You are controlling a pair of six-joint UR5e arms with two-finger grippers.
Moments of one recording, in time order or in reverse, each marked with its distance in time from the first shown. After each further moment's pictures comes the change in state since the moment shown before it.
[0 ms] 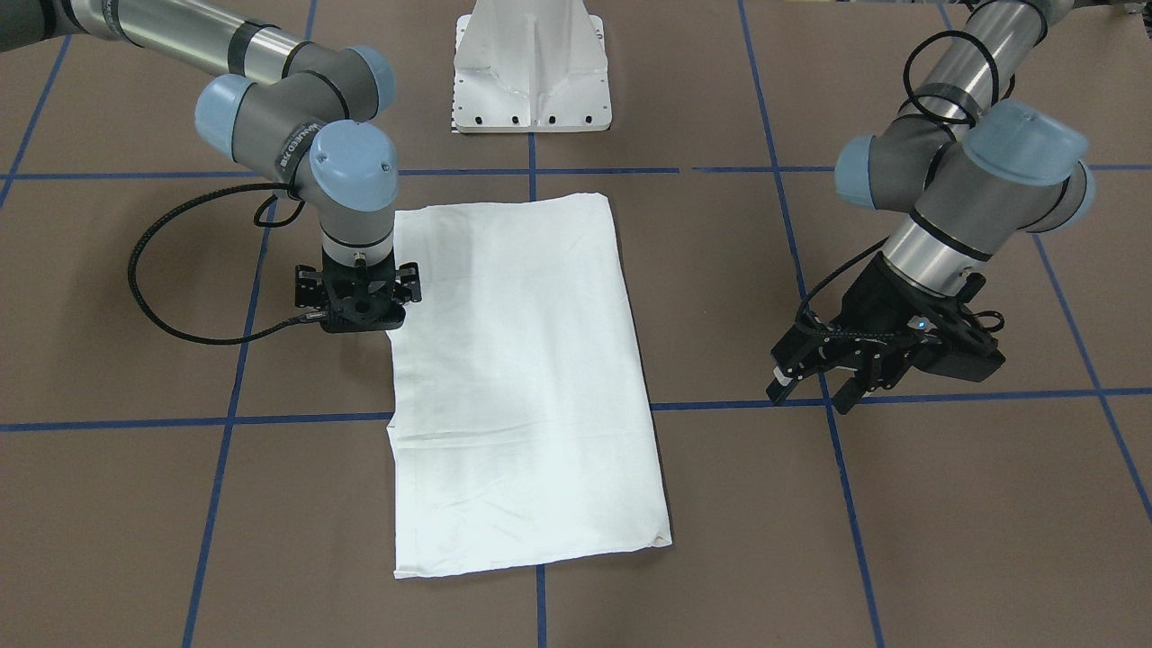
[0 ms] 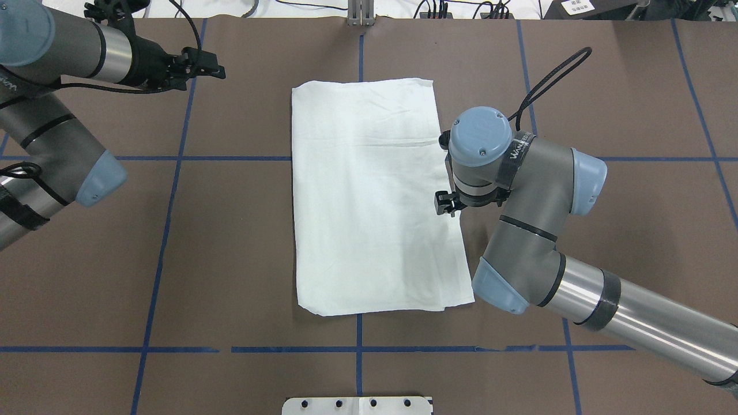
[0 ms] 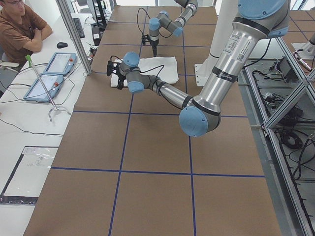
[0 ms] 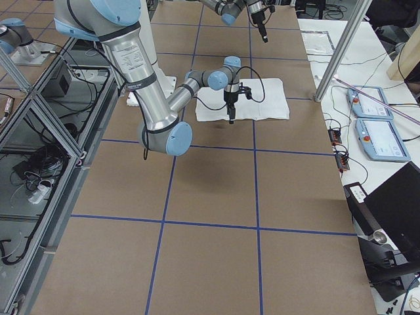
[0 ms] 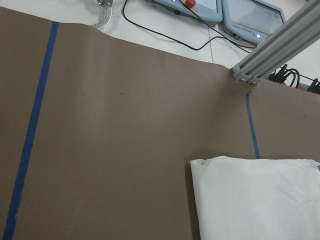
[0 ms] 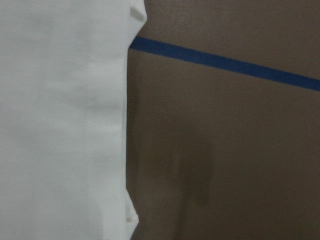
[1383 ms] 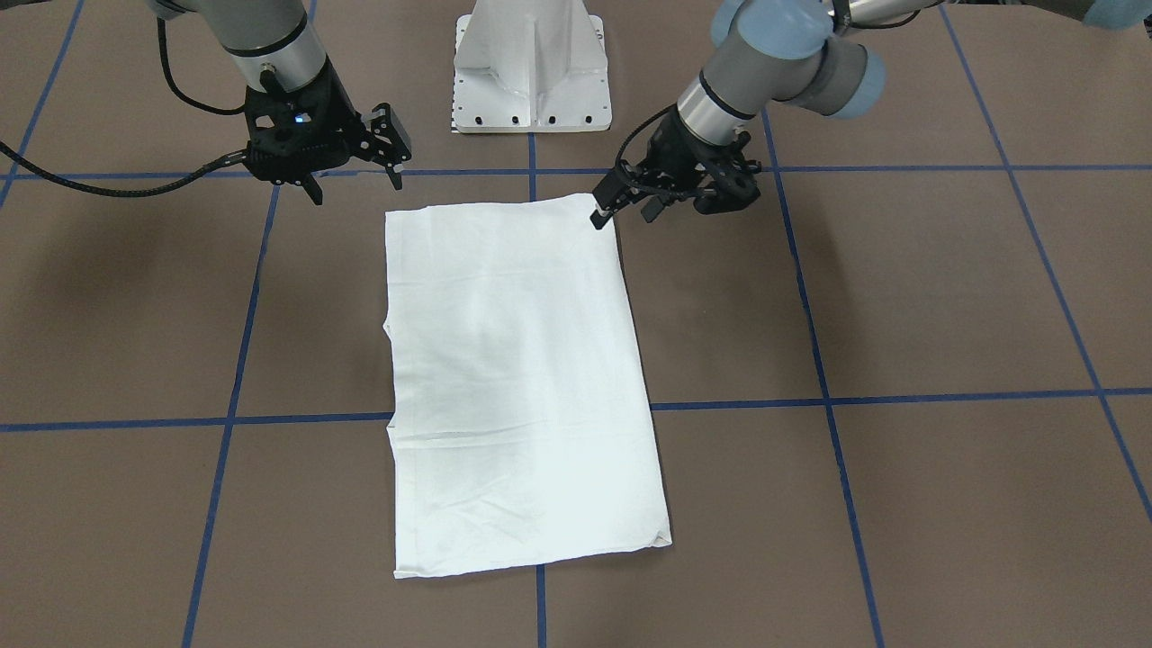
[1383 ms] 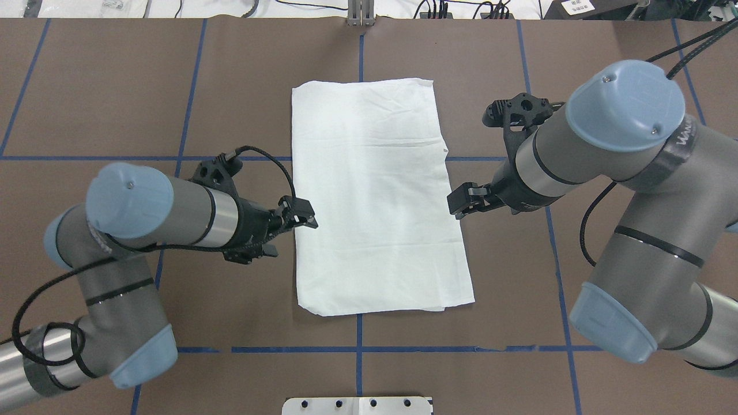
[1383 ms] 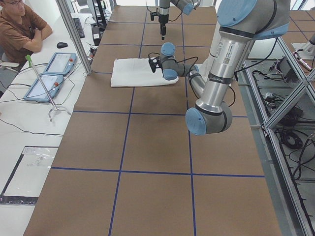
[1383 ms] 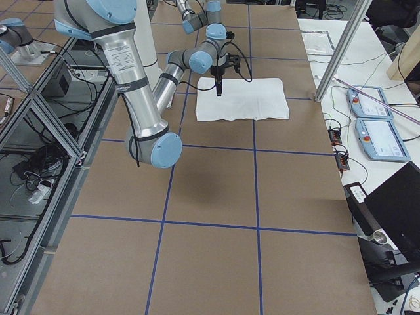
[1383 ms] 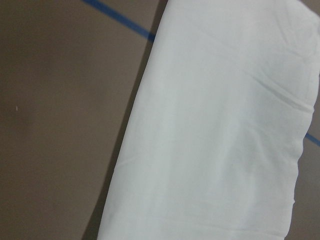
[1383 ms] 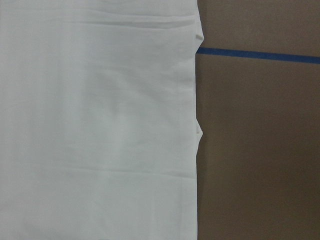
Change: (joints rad) left arm 0.493 0.078 -0.351 0.259 0.133 -0.656; right arm 0.079 -0.146 0.447 0.005 0.204 0.106
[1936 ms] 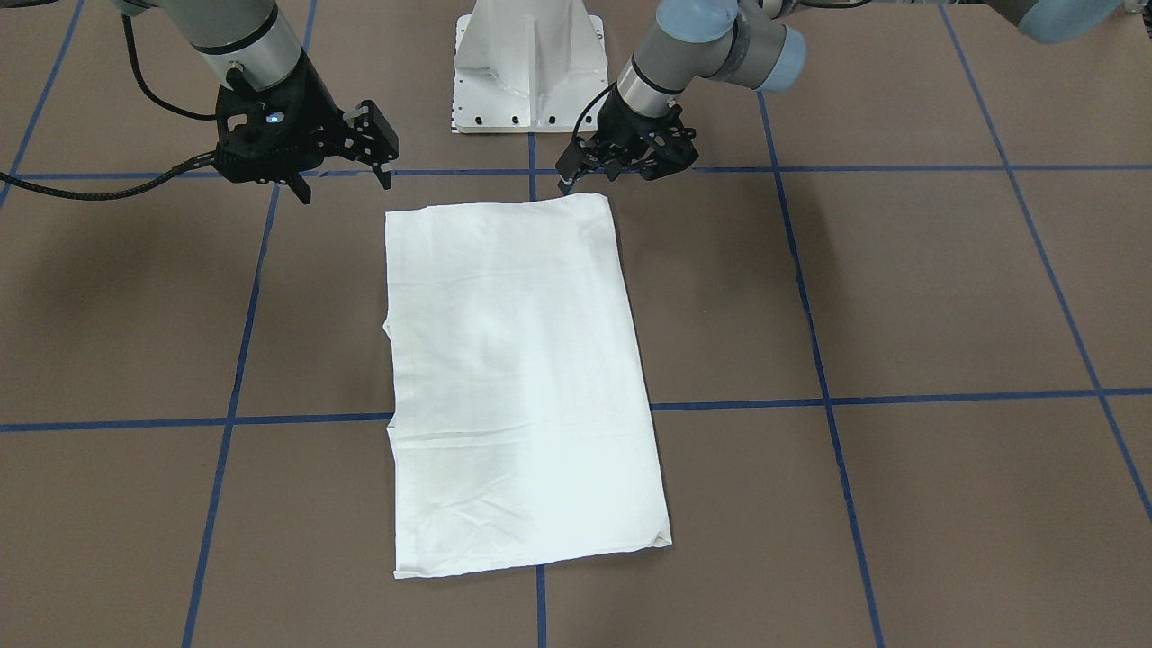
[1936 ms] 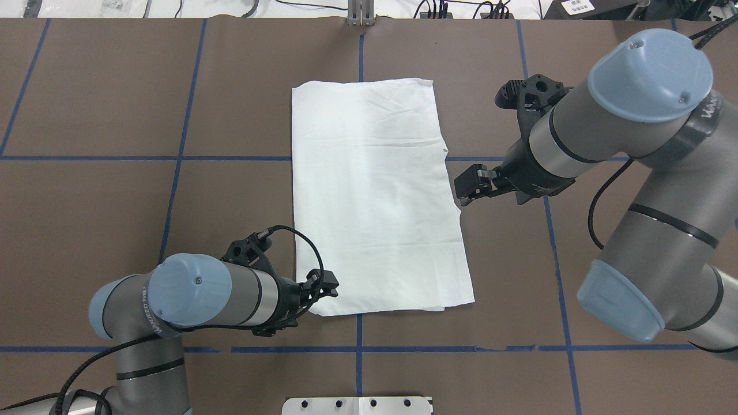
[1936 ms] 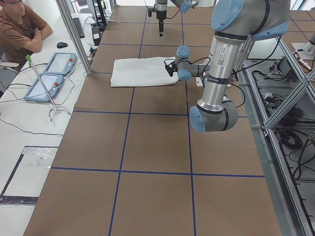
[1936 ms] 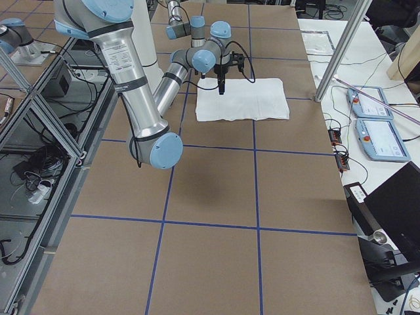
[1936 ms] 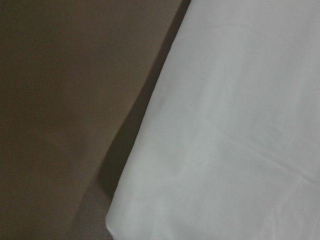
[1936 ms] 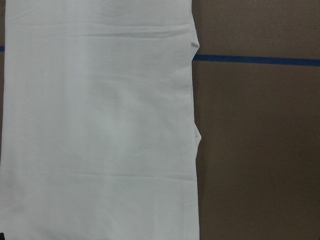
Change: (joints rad) left arm 0.178 -0.005 0.010 0.068 0.107 -0.127; right arm 0.041 0.006 -0.005 0.003 0.050 0.011
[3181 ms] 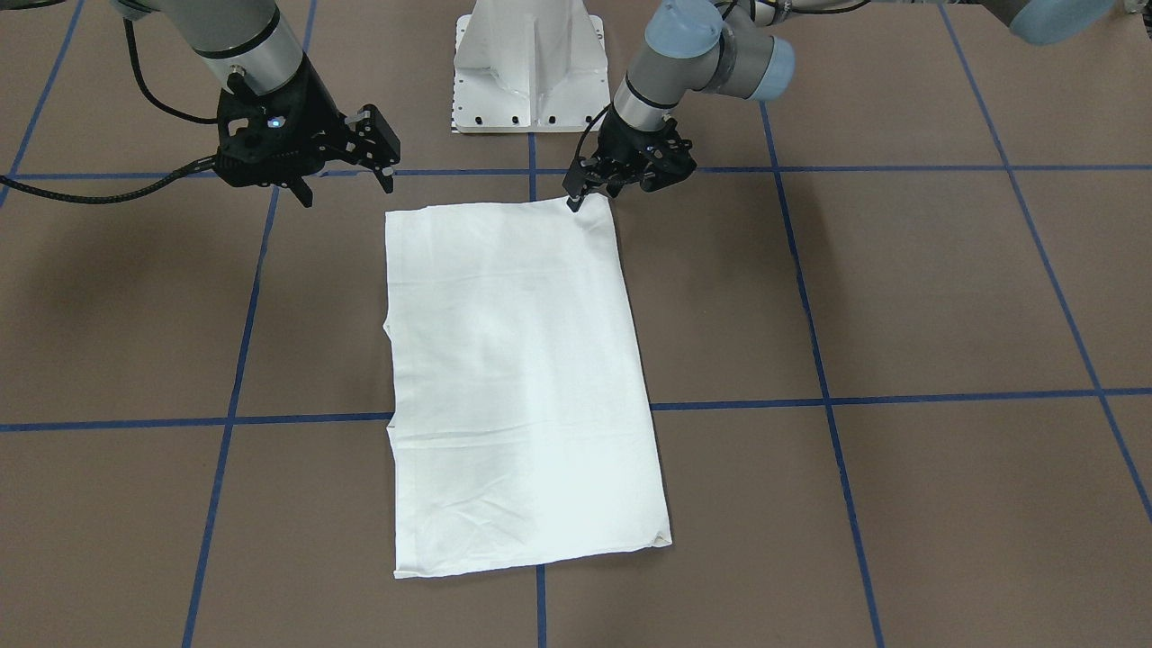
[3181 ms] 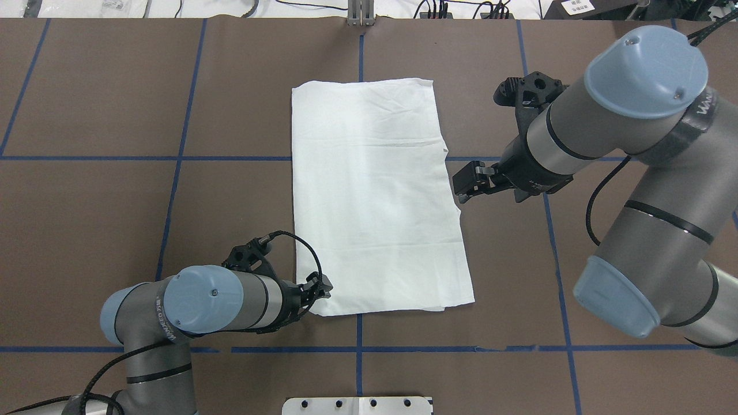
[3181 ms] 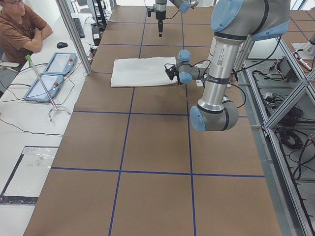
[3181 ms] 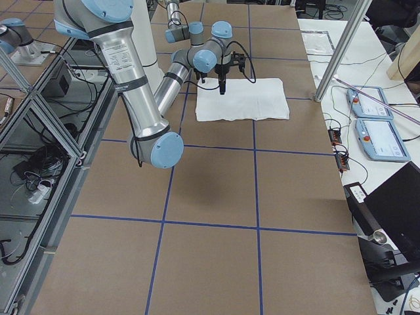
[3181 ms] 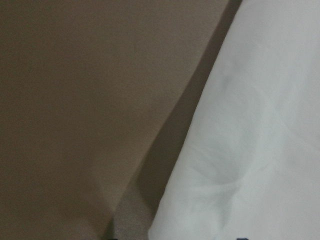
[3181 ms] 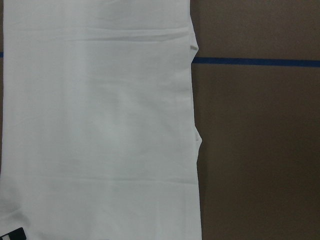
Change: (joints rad) left arm 0.012 -0.004 0.051 0.003 0.075 0.000; right arm 0.003 0.008 -0.012 0.002 0.001 0.007
